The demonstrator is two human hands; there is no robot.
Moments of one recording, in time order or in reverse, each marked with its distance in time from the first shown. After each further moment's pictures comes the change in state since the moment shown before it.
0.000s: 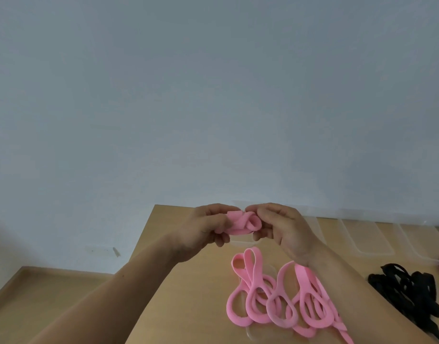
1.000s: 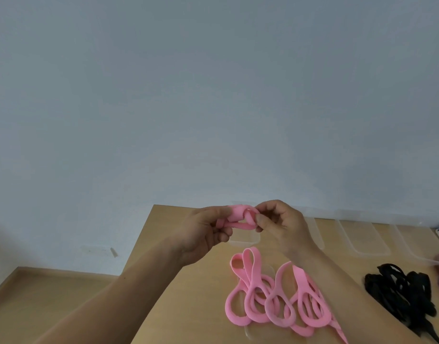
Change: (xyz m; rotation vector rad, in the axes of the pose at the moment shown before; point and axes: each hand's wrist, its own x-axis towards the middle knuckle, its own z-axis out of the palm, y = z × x) left_hand 0.000 -0.006 0.004 -0.391 0.105 -0.049; right_hand -0.004 0.010 0.005 -0.331 0.211 -0.258
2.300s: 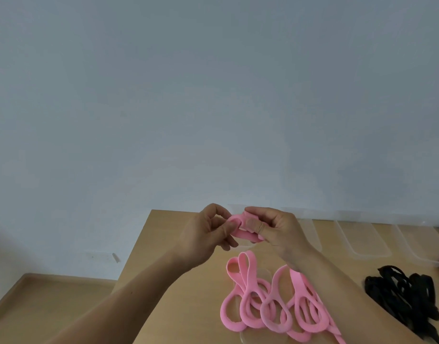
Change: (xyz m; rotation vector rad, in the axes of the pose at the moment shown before) left_hand 0.006 -0.018 0.015 0.607 0.000 0.330; right_hand 0.005 0.010 -0.014 0.167 -0.060 0.173
